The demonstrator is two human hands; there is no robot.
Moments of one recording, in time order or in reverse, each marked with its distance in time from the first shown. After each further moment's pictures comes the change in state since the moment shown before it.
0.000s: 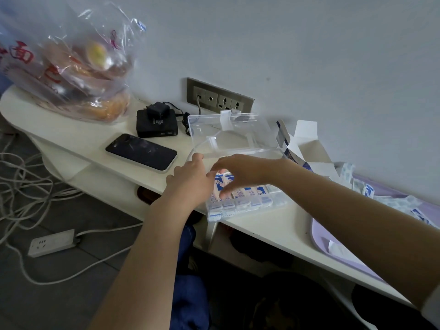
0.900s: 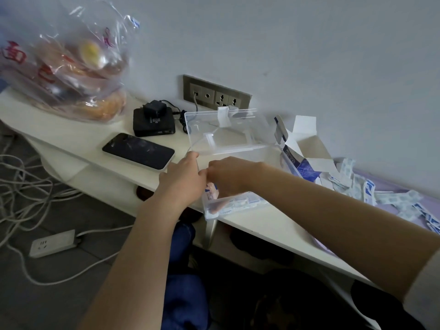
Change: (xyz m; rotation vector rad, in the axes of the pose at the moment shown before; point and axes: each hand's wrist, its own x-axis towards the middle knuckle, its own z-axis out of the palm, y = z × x) left_hand 0.001 -0.003 -0.002 0.016 0.032 -0.004; right_hand 0.011 -0.025 0.012 -0.364 -0.094 -0.051
